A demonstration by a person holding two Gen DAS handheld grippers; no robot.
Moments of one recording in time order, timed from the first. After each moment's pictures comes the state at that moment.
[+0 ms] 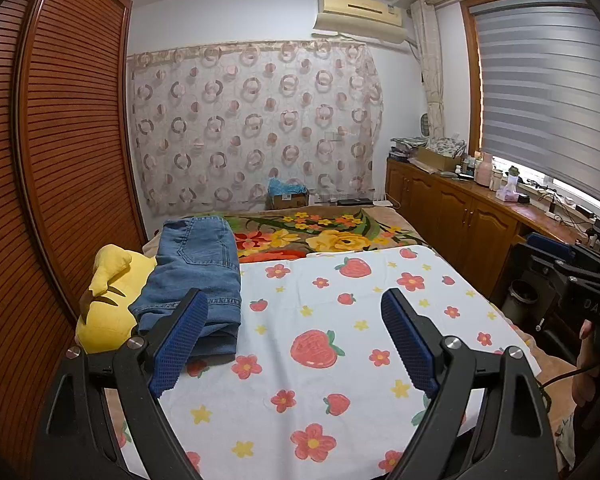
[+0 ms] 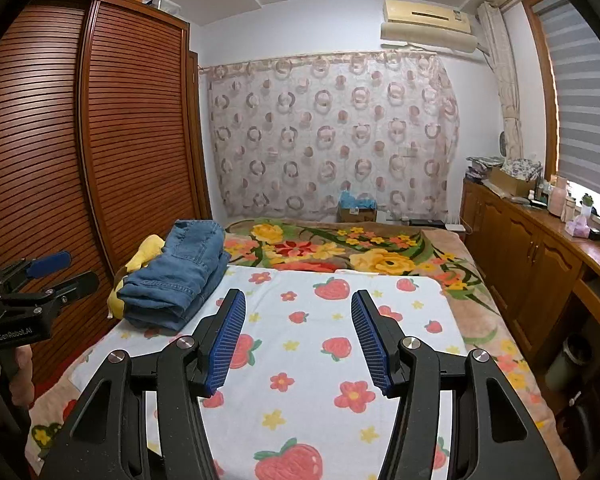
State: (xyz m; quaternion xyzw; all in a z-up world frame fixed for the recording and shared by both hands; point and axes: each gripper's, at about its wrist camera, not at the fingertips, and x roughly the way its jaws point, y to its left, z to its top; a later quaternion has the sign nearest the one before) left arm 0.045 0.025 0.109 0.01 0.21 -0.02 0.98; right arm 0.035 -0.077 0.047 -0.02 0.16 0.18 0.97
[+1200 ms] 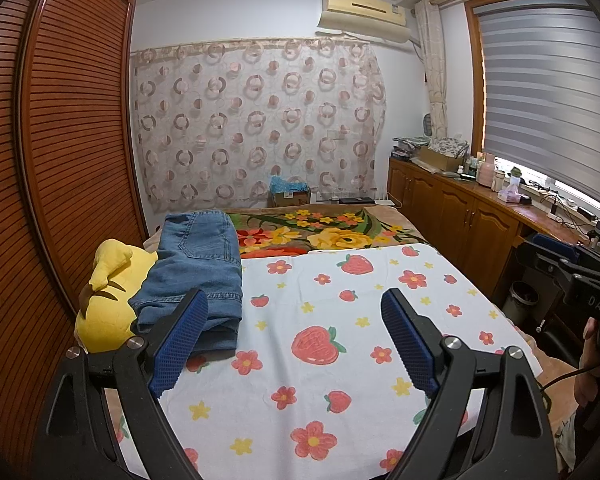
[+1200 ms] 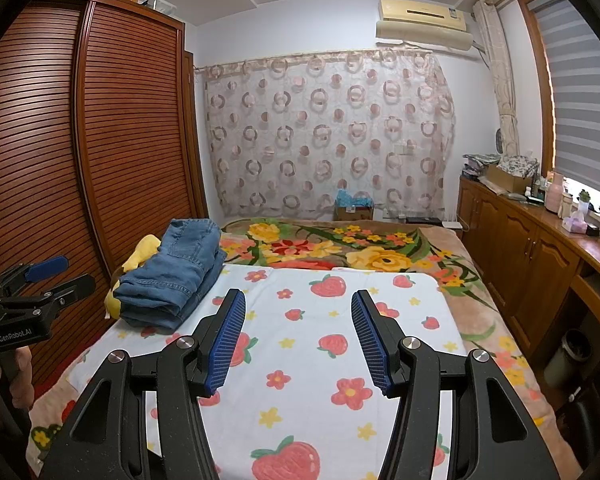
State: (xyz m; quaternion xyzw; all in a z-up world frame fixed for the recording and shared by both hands) left arm 0.045 0.028 0.108 0.00 0.21 -0.02 0.98; right arm 0.043 -0.084 0.044 -0.02 0.16 0.18 0.97
